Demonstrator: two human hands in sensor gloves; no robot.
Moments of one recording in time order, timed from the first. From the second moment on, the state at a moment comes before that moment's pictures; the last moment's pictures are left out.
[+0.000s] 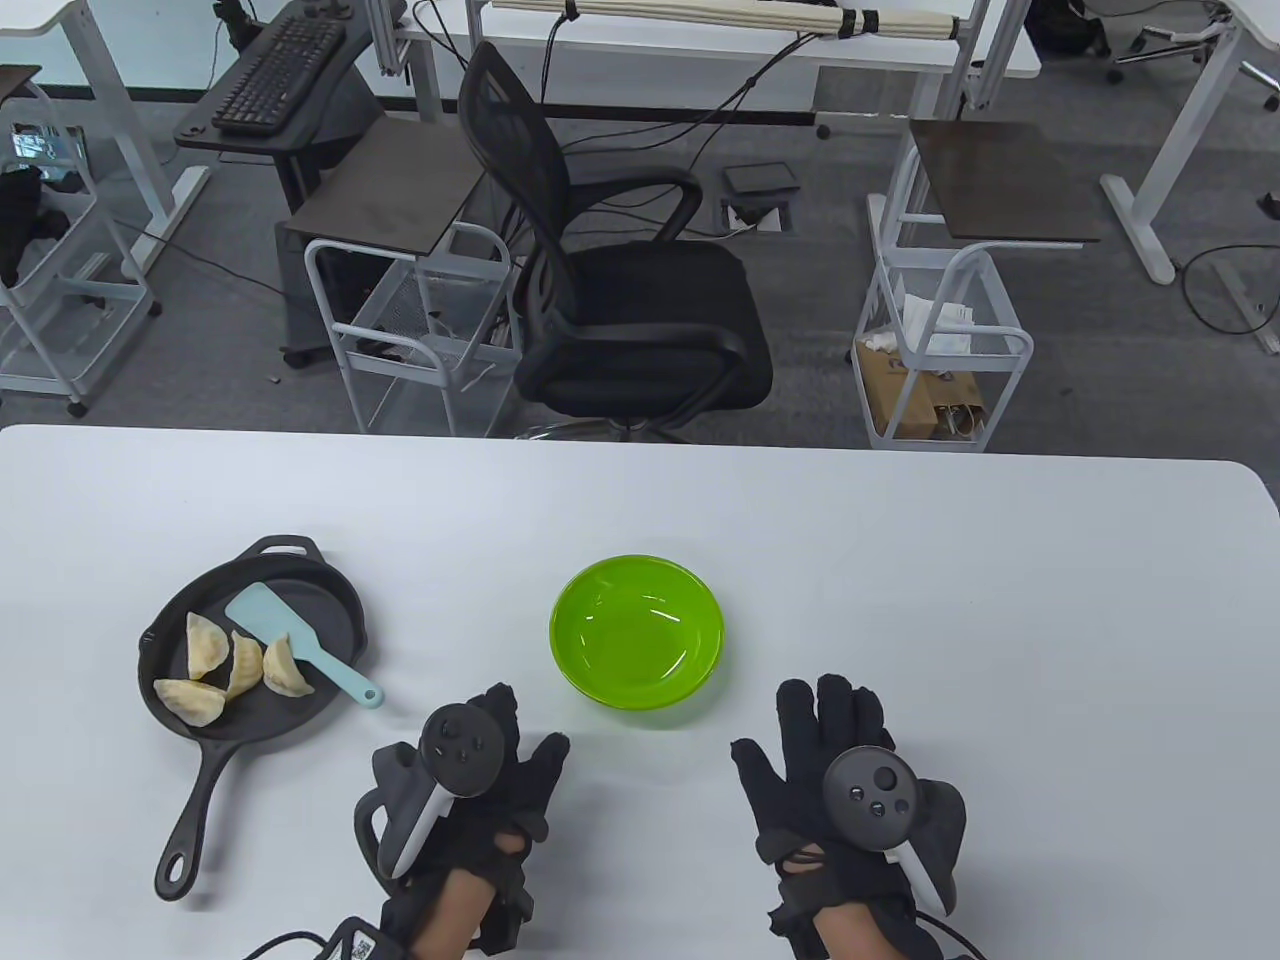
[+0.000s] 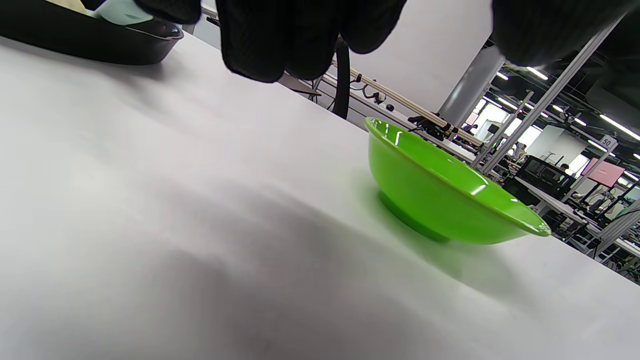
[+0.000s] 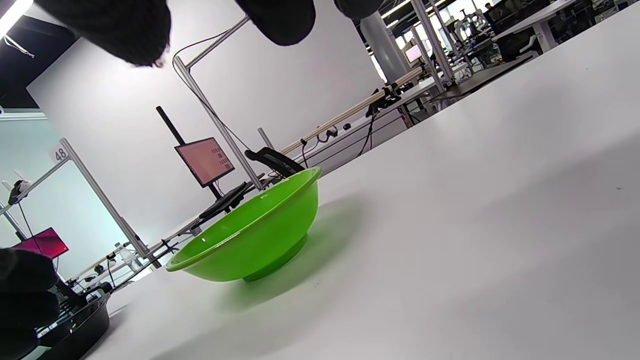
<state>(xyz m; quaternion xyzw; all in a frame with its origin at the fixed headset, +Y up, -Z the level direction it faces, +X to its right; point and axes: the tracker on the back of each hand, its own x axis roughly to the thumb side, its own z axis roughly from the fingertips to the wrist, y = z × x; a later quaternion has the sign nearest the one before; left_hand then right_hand) -0.179 -0.715 -0.288 -0.06 0.08 0.21 0.97 0.158 -0.712 -0.268 0.01 -0.05 0.95 0.31</state>
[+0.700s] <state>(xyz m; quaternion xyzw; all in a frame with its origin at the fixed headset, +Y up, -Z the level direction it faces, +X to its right) -0.198 -0.727 -0.348 -0.17 0.20 0.33 0.91 0.164 -0.719 -0.272 -0.01 -0.04 0.95 0.32</state>
